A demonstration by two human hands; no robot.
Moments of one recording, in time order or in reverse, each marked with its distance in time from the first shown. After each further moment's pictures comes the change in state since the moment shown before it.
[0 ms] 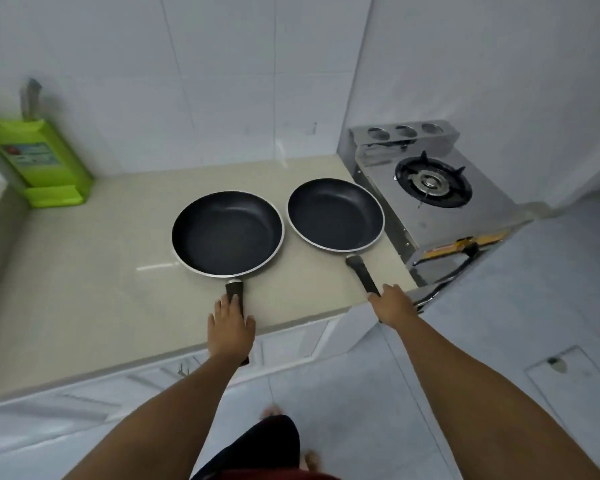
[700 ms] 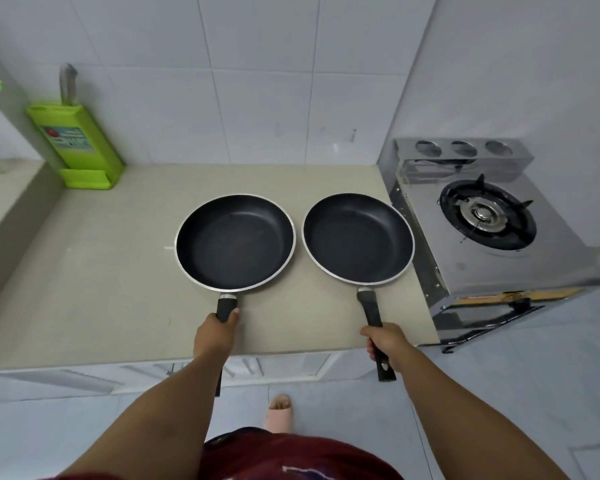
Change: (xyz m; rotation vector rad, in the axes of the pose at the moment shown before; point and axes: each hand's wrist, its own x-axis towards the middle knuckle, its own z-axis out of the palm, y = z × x) left_hand 0.061 0.012 0.023 -0.532 0.059 -0.570; right_hand 0.086 0.001 0.013 0.660 -0.326 0.192
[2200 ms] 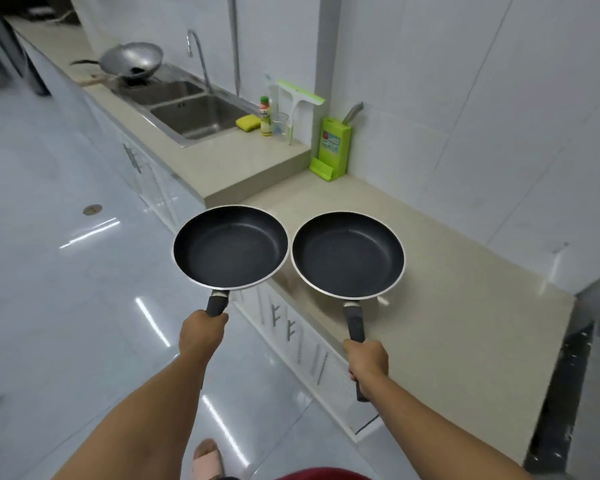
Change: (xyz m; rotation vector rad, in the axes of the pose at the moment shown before) left_hand -0.203 -0.138 -0.068 -0.441 0.635 -0.509; right_hand -0.096 -0.014 0.098 -0.477 -0.309 -0.545
